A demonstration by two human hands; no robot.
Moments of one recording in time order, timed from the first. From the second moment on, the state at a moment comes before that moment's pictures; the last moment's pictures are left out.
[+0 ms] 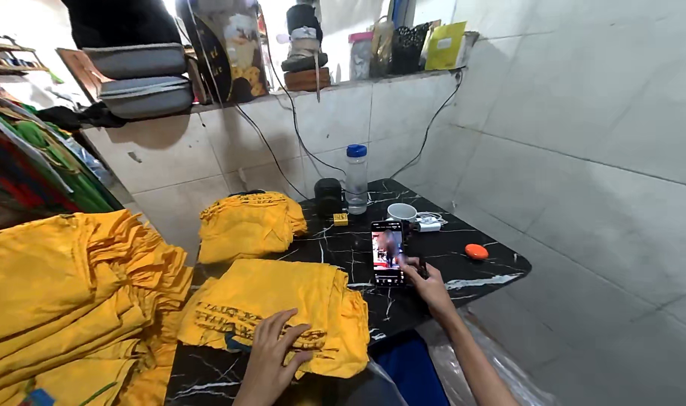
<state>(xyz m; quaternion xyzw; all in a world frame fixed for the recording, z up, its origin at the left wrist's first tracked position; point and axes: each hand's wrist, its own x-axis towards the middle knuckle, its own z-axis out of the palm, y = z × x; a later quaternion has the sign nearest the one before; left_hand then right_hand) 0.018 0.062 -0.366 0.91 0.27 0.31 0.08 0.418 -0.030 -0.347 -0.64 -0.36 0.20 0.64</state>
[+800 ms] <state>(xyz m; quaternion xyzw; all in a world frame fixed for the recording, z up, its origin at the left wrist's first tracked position) 0.033 0.091 -0.303 0.86 0.43 0.18 0.22 0.408 -0.028 -0.344 -0.66 -0.29 -0.01 0.69</state>
